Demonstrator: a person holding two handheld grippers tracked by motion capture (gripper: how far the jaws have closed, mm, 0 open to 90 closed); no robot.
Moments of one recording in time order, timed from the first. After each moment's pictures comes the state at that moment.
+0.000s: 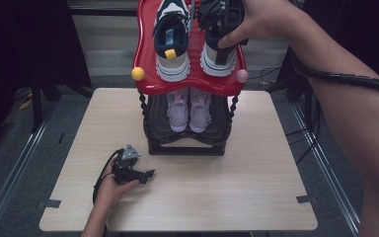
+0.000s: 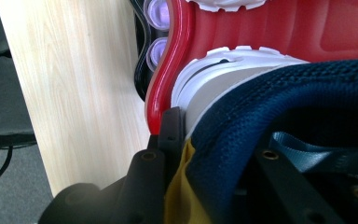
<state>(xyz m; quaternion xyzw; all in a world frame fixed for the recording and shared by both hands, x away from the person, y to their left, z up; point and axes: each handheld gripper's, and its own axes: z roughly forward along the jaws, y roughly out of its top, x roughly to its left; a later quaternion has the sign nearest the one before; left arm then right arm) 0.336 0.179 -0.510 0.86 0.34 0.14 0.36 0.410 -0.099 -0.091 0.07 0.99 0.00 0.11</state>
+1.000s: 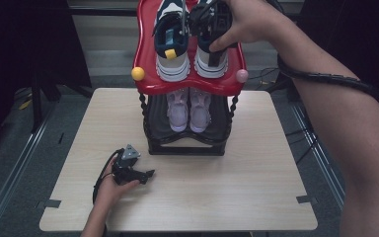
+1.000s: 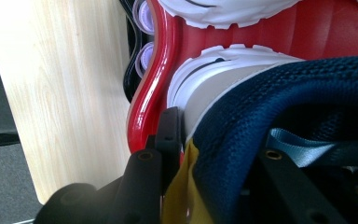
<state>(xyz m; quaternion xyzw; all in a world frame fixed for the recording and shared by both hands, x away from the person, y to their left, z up) 0.336 0.179 -0.510 0.86 0.34 0.14 0.36 0.426 -0.085 -0.107 0.06 0.99 -0.01 0.12</state>
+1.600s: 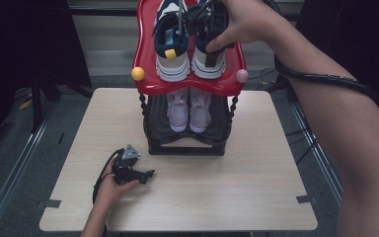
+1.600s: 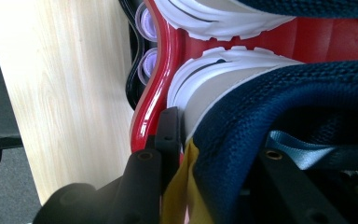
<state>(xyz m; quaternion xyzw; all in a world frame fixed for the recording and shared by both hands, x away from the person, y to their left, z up) 0.336 0.179 -0.509 0.86 0.34 0.14 0.36 0.425 -0.080 -0.107 0.06 0.99 -0.01 0.12</state>
